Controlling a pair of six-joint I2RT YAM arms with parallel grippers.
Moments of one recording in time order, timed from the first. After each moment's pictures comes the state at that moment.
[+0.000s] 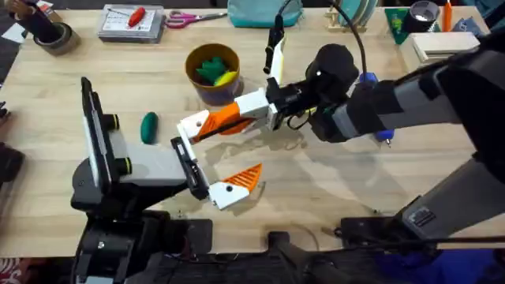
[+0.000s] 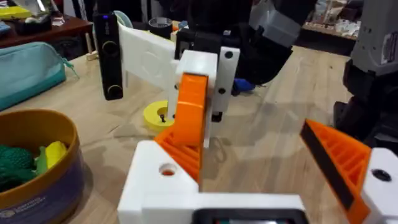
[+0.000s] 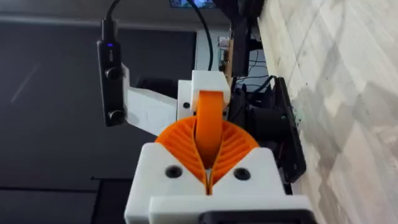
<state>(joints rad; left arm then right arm) -0.08 0.01 0.01 -0.10 1.03 0.01 0.57 1.88 0.68 1.30 -1.32 1.60</state>
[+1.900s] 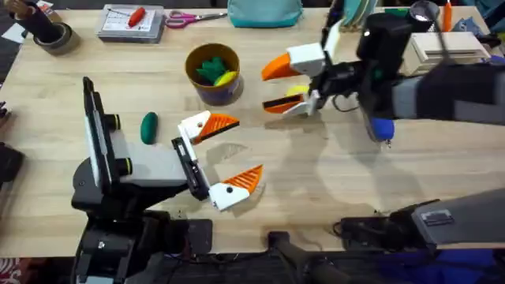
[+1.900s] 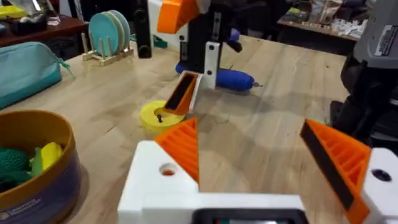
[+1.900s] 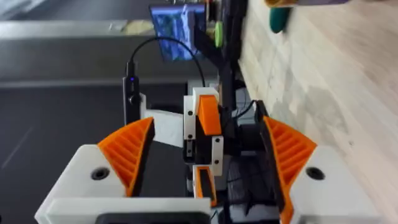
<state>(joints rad) -0.08 0.01 0.01 -0.10 1.03 0.01 0.25 1.65 0.69 0.63 -1.42 1.24</state>
